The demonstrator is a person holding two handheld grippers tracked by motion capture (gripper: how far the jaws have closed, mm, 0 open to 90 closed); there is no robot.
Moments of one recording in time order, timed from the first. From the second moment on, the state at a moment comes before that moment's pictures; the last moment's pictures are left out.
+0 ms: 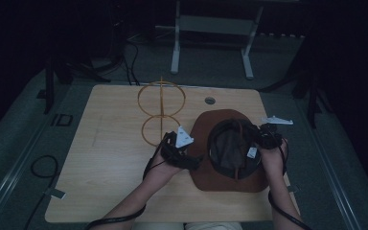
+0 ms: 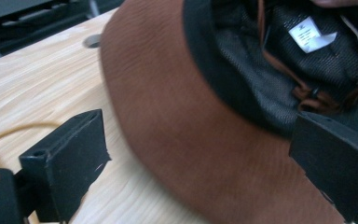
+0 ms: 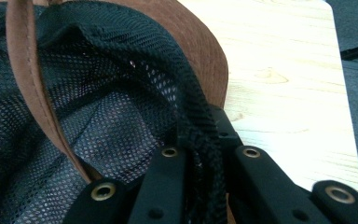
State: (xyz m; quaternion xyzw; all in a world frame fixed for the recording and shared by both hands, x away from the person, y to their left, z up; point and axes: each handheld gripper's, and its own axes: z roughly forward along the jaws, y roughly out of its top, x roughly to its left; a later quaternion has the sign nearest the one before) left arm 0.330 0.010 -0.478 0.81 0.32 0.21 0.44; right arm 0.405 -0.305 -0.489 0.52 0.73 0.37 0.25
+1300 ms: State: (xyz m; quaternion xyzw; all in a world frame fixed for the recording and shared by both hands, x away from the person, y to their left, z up) left arm 0.401 -0.064 -0.482 0.84 0.36 0.25 0.31; right arm 0.372 -0.292 -0.478 0.50 0.74 0.38 0.24
